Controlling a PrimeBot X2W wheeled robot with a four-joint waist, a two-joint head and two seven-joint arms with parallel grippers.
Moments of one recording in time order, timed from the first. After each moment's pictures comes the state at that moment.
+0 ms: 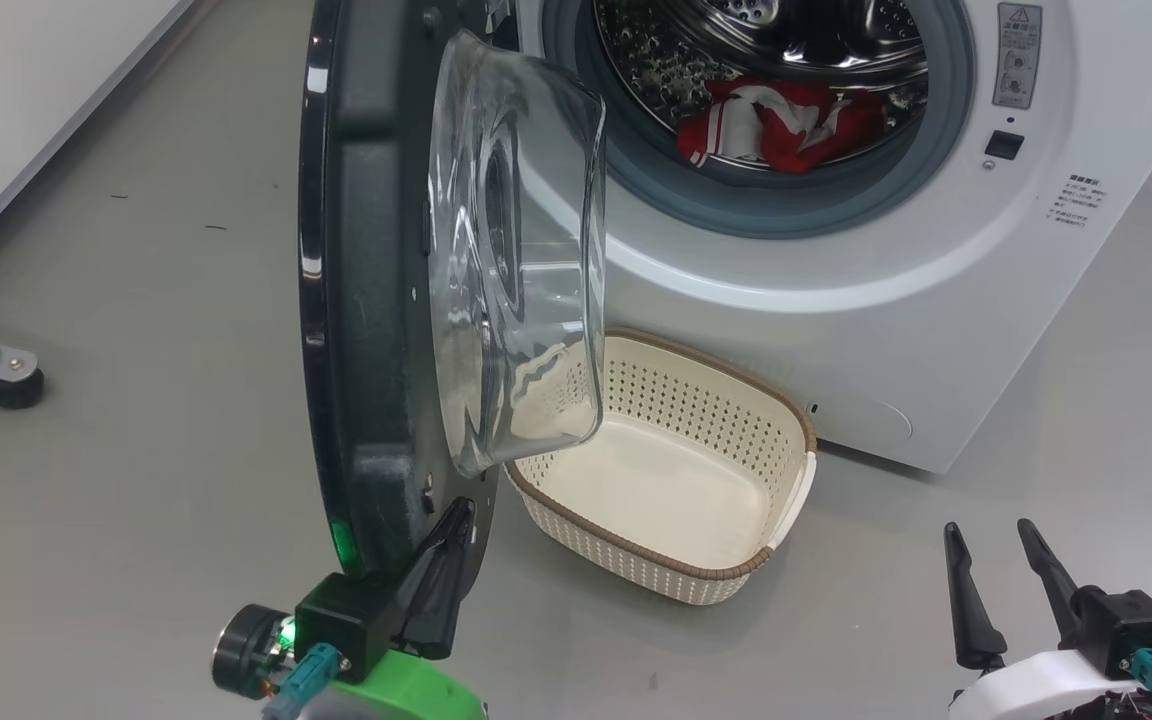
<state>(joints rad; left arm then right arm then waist) -0.01 0.08 -0.47 0.00 -0.36 0.10 -0.09 0.11 -0.10 0.04 0.24 0.25 0.04 -0.26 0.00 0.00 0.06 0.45</state>
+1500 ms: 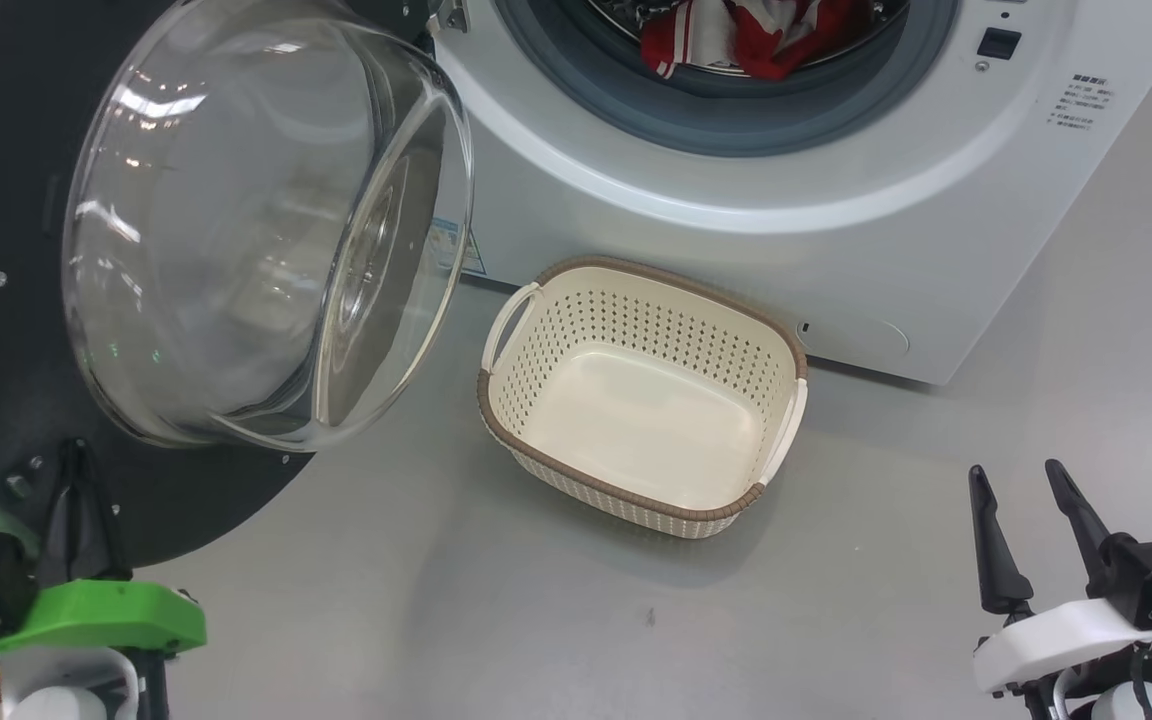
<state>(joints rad) -0.07 0.09 0.04 0.18 -0.40 0.11 -0.22 0.04 -0.13 0.01 0.23 0.23 0.07 -0.26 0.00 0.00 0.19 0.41</state>
